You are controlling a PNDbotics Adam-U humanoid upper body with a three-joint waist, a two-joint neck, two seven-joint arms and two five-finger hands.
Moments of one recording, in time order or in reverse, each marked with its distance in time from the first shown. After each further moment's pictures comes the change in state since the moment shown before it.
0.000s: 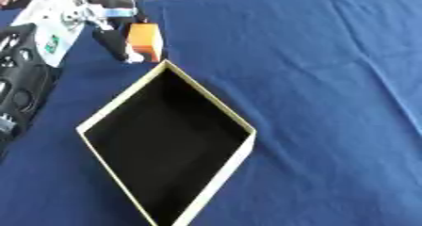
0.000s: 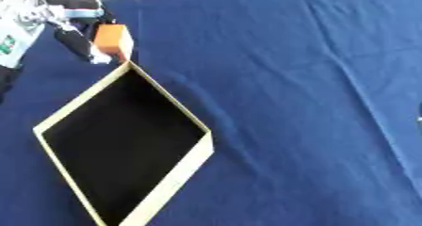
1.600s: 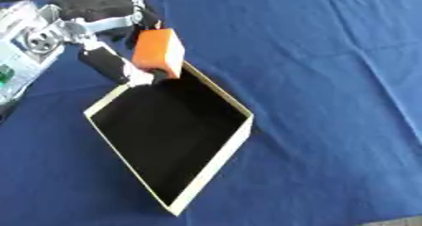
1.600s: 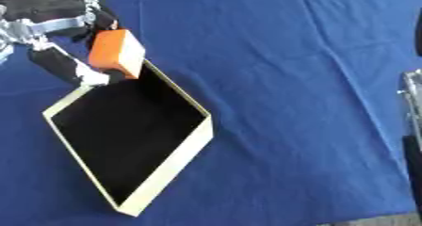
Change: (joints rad) left arm 0.305 0.240 -0.304 -0.668 0.435 0.098 0.144; right arm 0.010 0.012 -0.006 0.000 0.009 0.007 -0.004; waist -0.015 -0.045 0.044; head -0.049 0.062
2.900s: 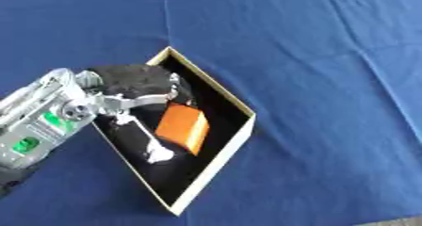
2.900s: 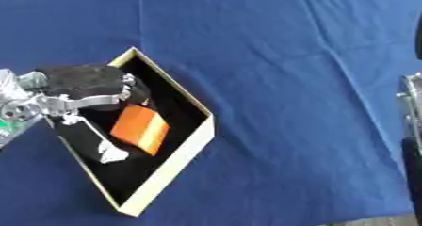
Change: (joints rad) left arm 0.117 -0.048 -0.072 -0.223 -0.171 0.146 -0.189; right arm 0.000 0.022 0.000 0.000 -0.001 -0.002 -0.002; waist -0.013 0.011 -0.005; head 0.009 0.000
